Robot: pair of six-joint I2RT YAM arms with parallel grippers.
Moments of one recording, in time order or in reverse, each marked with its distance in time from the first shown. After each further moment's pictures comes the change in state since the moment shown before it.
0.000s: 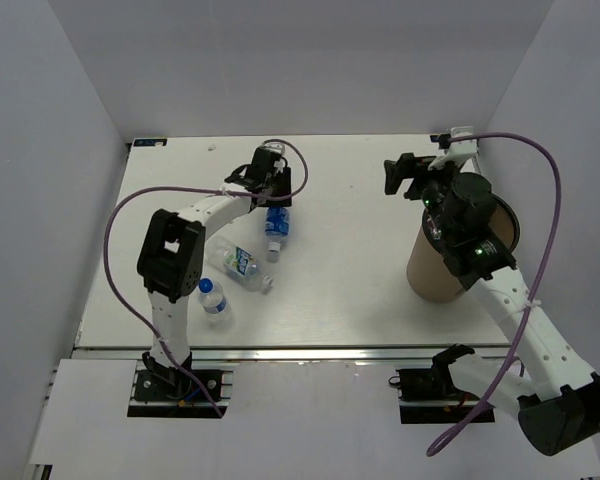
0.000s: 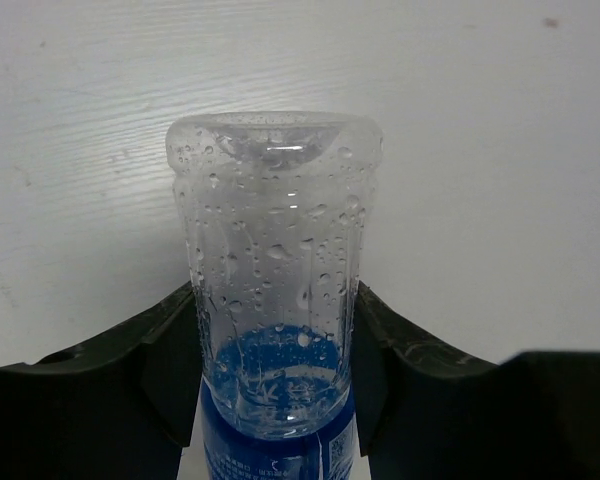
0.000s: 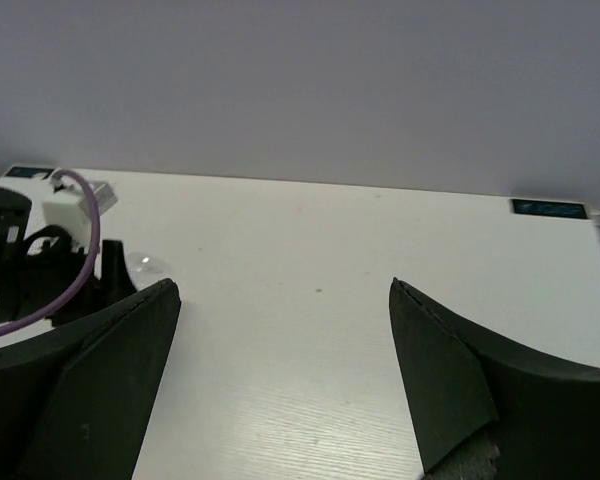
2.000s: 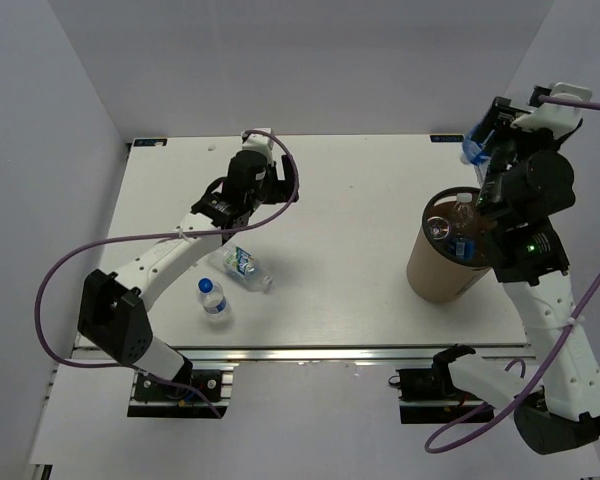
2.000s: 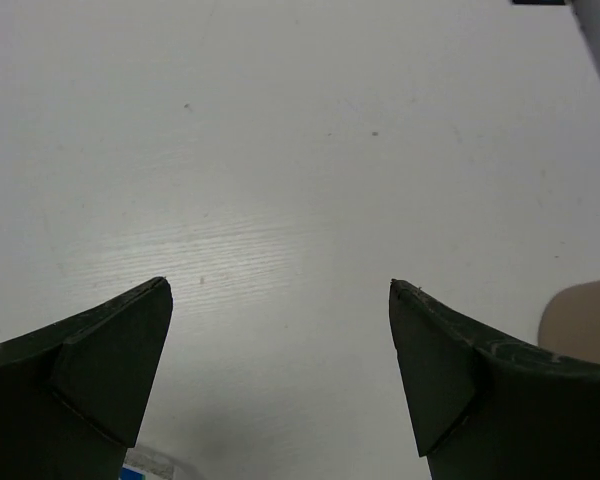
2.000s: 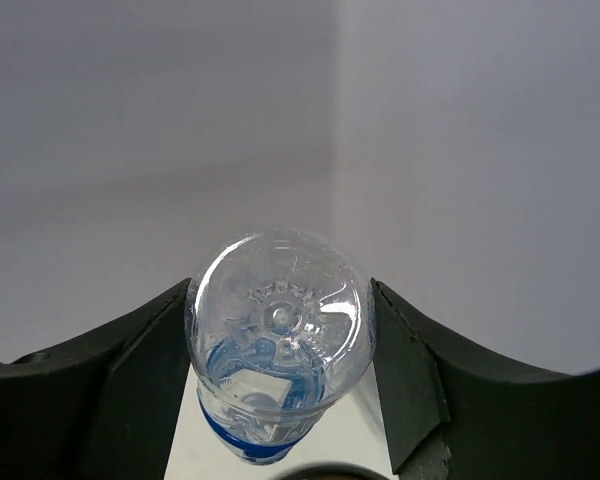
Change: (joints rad) left arm -0.137 -0.547 -0.276 0.138 -0.110 -0.013; right arm -0.052 0.037 0.411 -0.019 0.451 -0.296
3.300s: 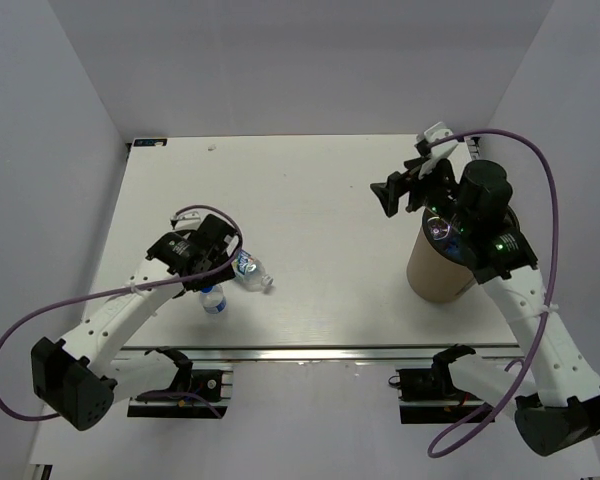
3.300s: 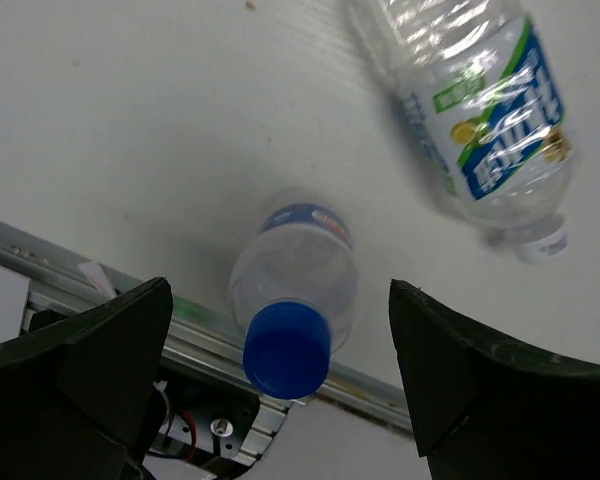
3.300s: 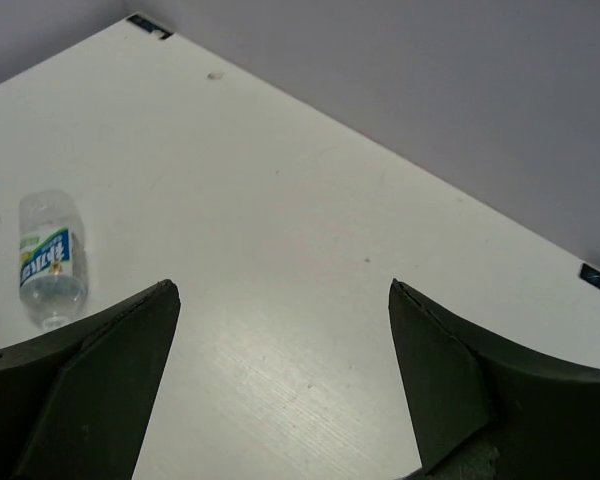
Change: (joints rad) left arm 0.032 -0.356 -0.230 -0.973 -0.309 -0.507; right arm 0.001 -0.043 -0.234 -0.284 -0.879 0.066
